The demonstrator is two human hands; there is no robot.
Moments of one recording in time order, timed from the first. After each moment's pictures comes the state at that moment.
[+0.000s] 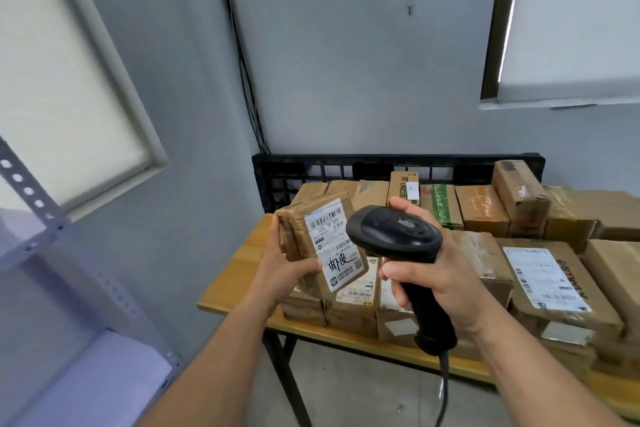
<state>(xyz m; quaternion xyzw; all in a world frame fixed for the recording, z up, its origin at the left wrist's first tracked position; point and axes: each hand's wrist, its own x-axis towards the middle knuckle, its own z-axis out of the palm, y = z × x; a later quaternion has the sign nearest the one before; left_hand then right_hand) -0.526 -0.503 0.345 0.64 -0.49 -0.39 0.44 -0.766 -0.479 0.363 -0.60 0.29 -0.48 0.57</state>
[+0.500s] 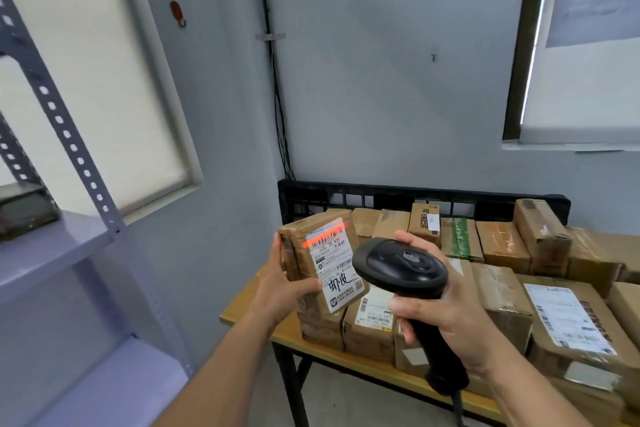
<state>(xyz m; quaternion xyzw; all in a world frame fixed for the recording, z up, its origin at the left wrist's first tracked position) -0.504 -0.462 0.367 0.64 -0.51 -0.34 0.46 -0.750 -0.448 0.375 -0.63 0.27 -0.46 0.56</state>
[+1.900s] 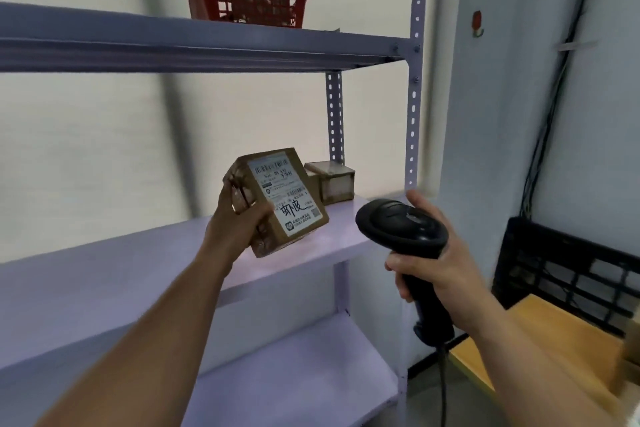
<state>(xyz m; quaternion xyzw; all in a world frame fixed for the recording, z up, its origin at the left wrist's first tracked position) -0.106 -0.222 0.486 0.73 -0.25 -0.03 0.63 -0.328 -0.400 0.455 -0.69 0.05 -0.33 0.64</state>
